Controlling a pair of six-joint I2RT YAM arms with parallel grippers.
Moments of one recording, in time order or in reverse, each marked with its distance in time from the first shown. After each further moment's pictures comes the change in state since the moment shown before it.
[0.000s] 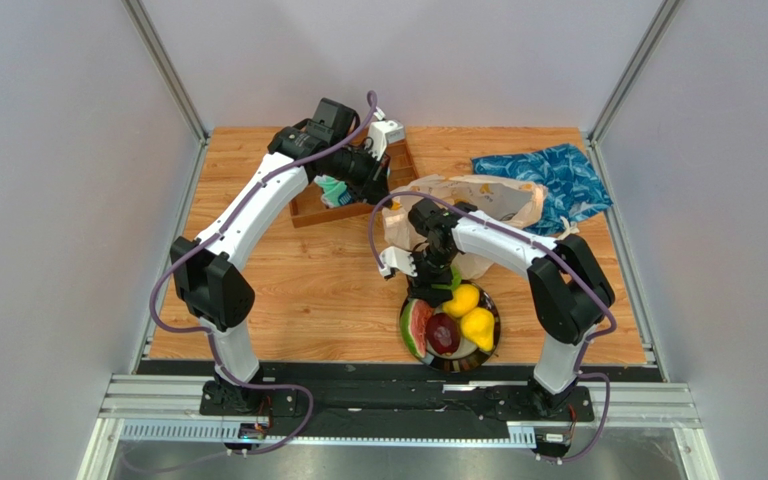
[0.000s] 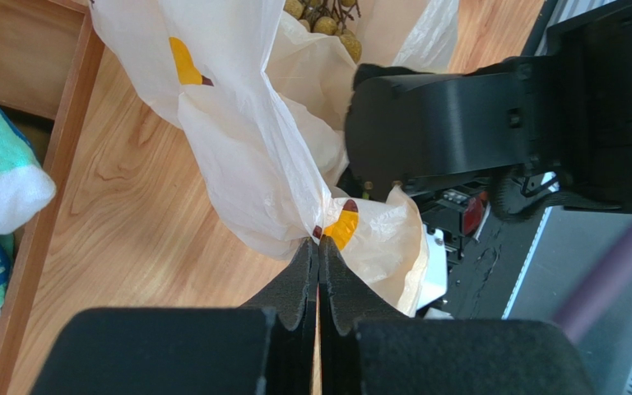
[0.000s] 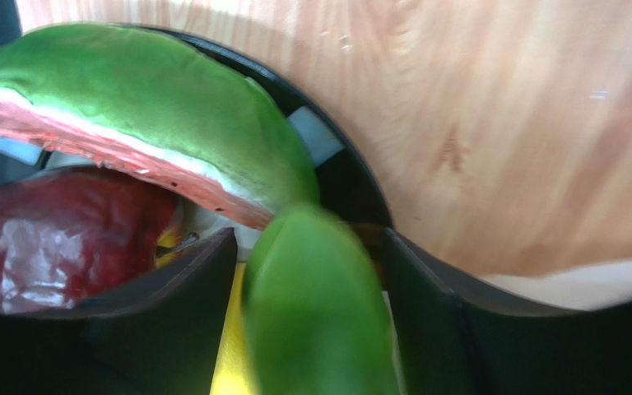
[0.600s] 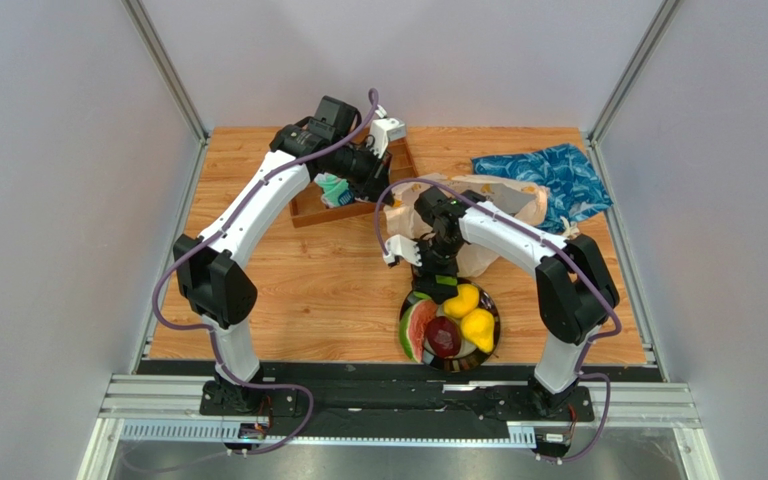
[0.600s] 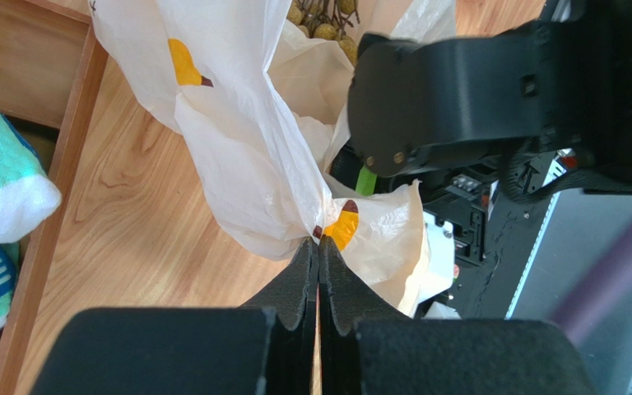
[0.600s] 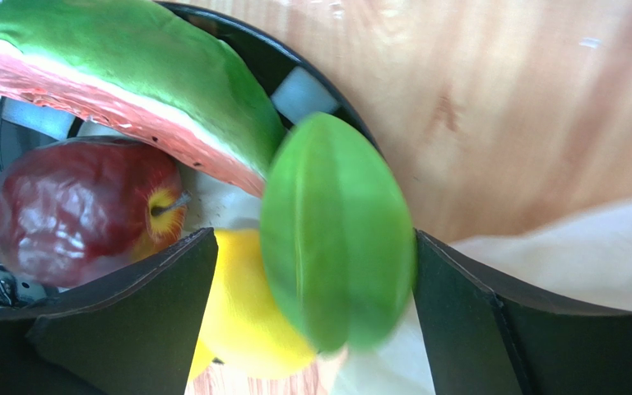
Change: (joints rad) left arm 0.000 0.018 0.025 0.001 0.003 0.000; right arm -0.040 0.029 0.082 -0.126 -0.007 0.020
